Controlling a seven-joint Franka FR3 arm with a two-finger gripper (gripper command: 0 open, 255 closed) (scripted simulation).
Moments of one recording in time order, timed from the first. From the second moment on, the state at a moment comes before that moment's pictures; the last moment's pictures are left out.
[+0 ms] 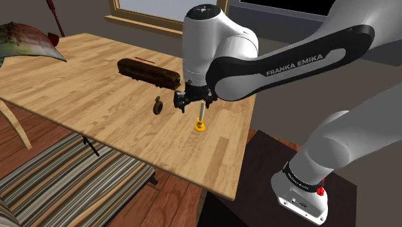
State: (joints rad) arm -0.18 -0.37 0.65 -2.41 -0.08 2.16 1.06
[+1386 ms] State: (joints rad) arm 0.04 0.68 0.65 -1.59 -1.06 1.74 2.05
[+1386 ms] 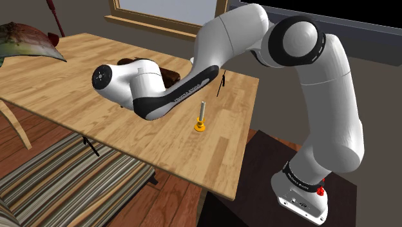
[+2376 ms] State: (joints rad) arm 0.02 0.70 0.63 -1.61 -1.08 1.78 2.06
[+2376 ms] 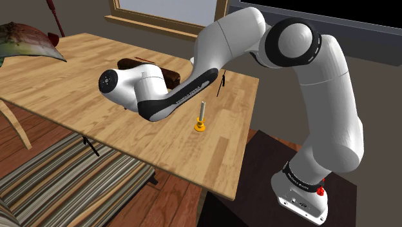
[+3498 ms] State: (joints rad) arm 0.01 0.63 0.66 -1.59 -1.03 1.72 1.99
